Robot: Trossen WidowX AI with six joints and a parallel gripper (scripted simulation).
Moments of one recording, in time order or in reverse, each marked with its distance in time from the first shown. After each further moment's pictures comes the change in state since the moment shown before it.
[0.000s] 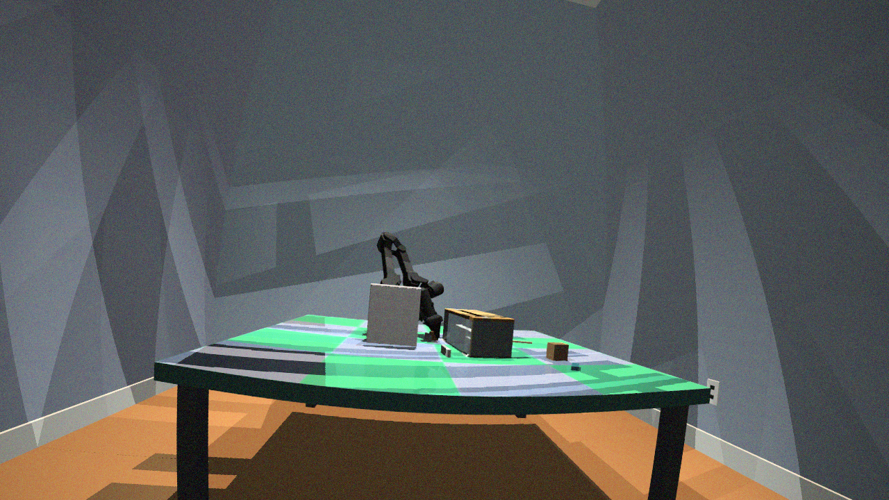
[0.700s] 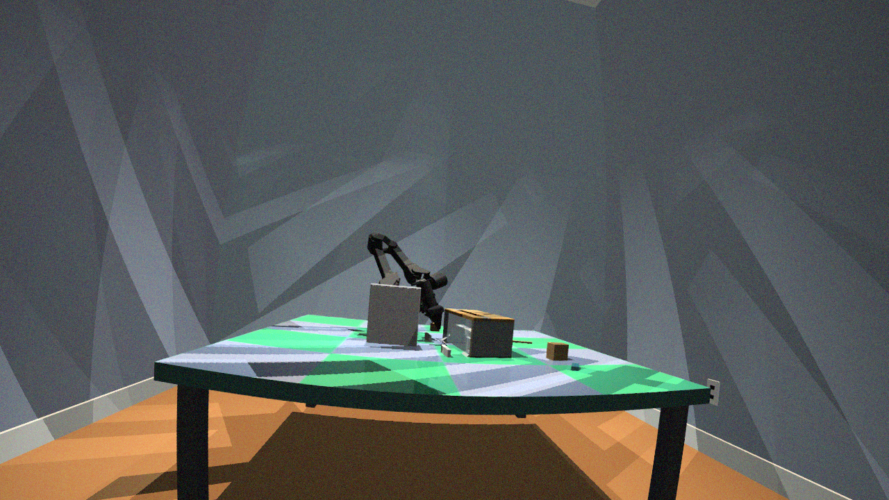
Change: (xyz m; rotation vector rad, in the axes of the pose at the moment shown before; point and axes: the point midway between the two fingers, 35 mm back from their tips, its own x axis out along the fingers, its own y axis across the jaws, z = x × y) arm -0.032 0.005 -0.017 0.003 -0.009 0.017
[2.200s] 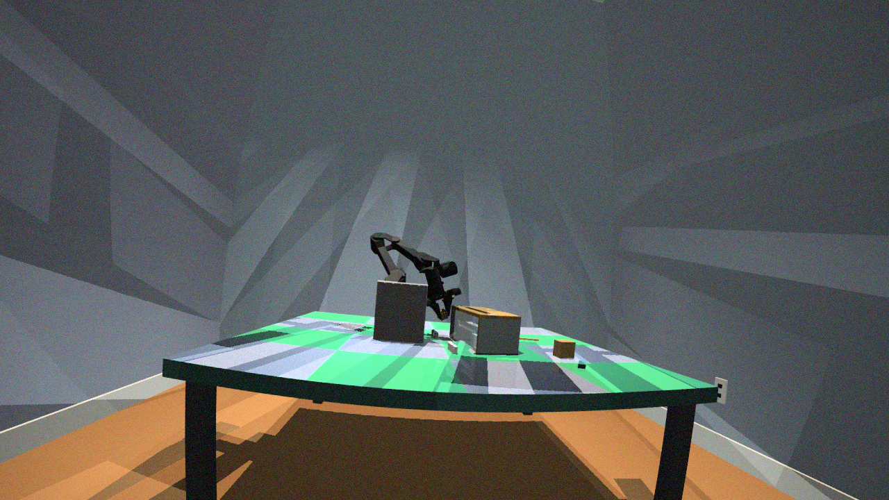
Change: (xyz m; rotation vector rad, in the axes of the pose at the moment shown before) arm -0.033 -0.004 -0.012 1.285 -0.045 0.019
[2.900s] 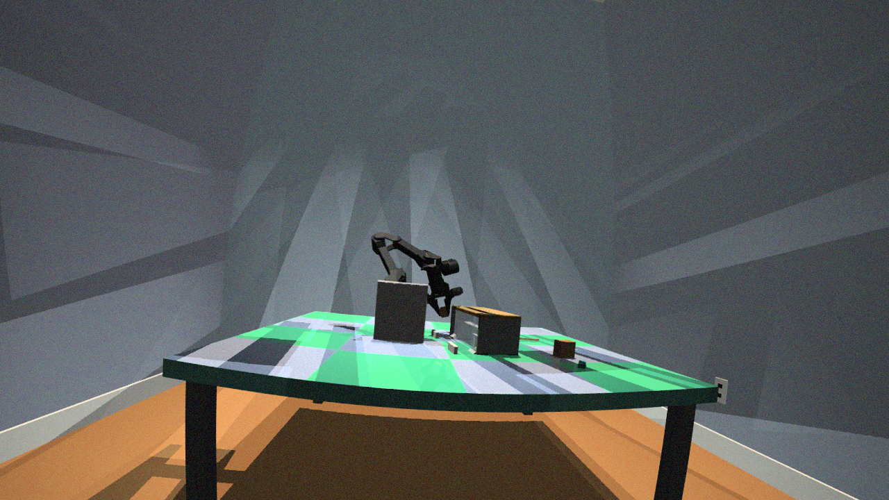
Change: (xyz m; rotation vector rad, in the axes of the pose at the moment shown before) arm -0.008 -0.004 0.002 0.808 -0.011 0.032
